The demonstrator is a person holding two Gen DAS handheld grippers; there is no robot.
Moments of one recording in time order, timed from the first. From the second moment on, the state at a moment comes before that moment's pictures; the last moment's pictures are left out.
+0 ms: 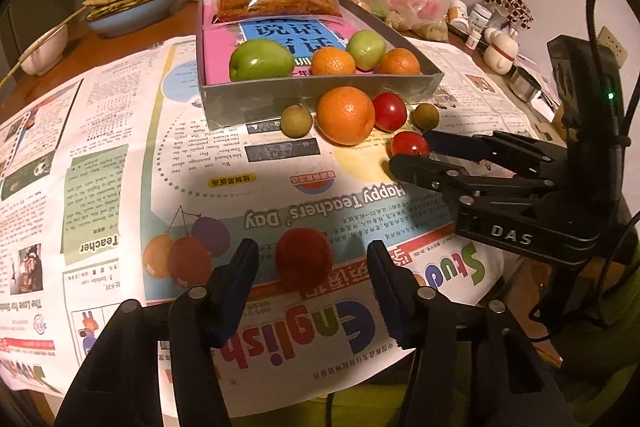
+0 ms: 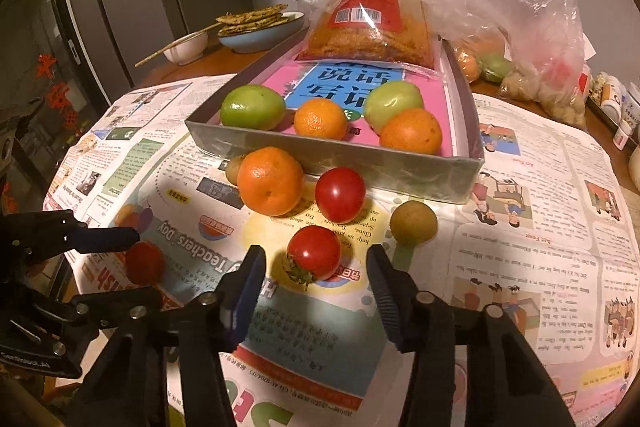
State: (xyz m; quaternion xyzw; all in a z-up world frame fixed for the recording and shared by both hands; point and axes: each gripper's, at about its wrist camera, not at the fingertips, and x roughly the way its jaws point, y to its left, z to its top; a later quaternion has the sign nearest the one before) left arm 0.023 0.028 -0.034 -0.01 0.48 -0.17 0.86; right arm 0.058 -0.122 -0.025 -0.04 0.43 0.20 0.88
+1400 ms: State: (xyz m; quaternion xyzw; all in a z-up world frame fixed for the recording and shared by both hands) left arm 0.043 0.019 -0.012 0.00 0.46 -0.15 0.88; right arm 0.054 -0.151 -0.006 0.01 0.40 0.22 0.89
